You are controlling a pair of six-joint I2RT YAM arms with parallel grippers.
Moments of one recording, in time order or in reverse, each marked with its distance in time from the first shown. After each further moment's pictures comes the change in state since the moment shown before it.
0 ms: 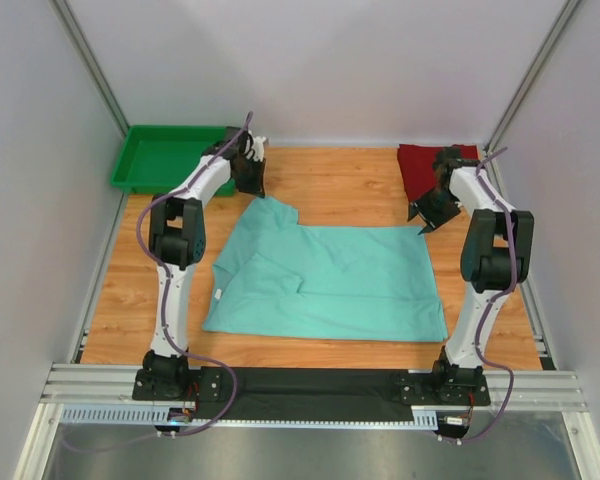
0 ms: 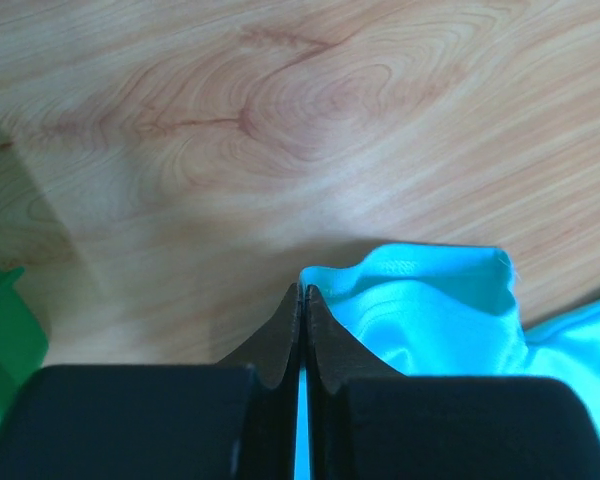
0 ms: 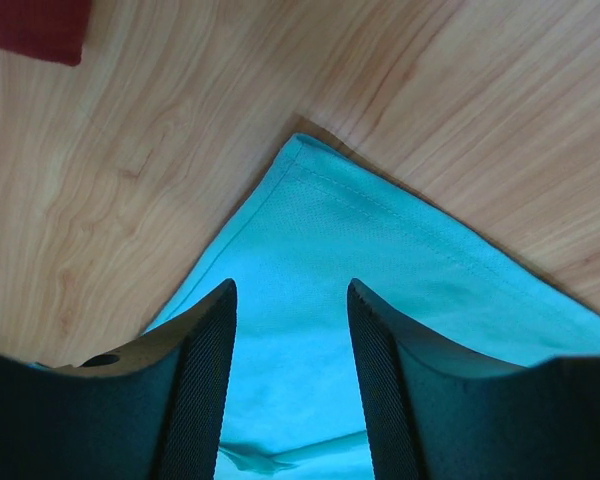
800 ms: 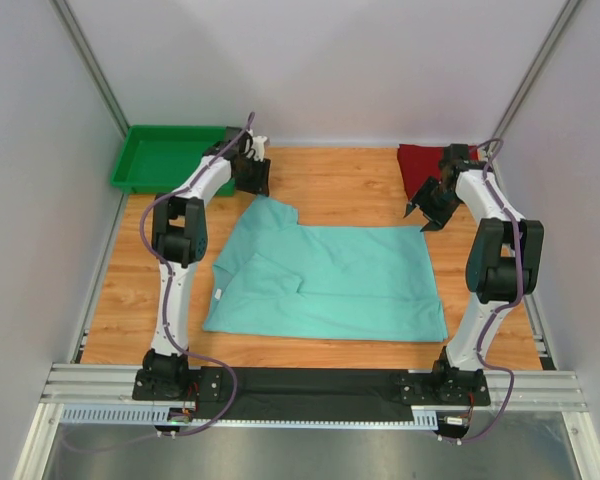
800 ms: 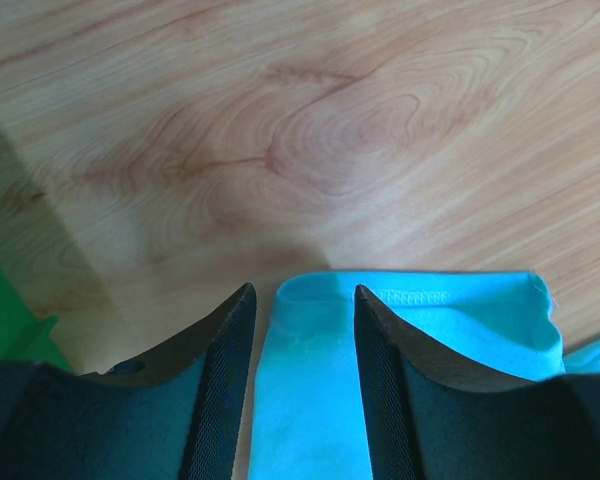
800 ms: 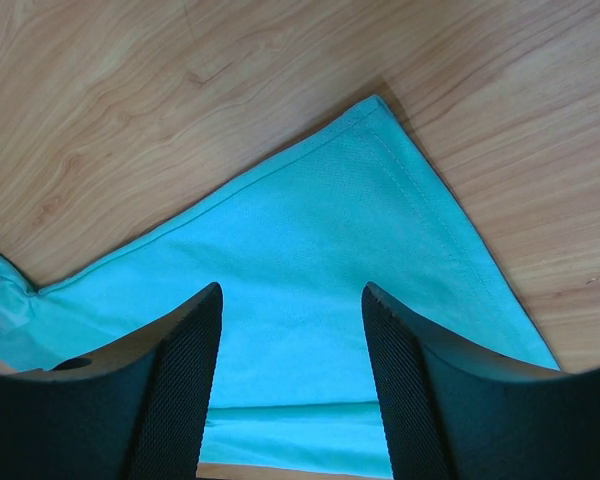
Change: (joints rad) left arm 0.011 0.012 0.007 0.043 0.000 0.056; right arm -0.007 -0.094 -0.052 0.060 -0.129 -0.282
